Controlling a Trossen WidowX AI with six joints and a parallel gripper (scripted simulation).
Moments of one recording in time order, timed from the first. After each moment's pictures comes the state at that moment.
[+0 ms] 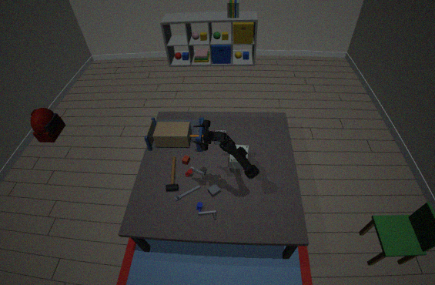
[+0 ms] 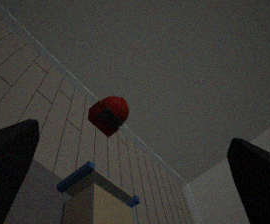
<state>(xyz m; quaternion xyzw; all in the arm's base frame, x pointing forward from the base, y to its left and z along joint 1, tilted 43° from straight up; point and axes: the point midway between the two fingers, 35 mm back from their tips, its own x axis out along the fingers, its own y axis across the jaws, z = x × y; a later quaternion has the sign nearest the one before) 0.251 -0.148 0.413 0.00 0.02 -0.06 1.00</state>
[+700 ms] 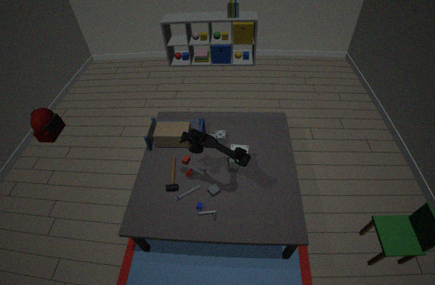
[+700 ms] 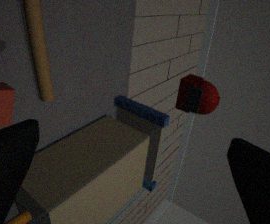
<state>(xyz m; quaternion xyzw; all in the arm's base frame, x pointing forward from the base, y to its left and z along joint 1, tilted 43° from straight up) 0.360 -0.080 0.260 -0.39 0.15 0.25 0.88</state>
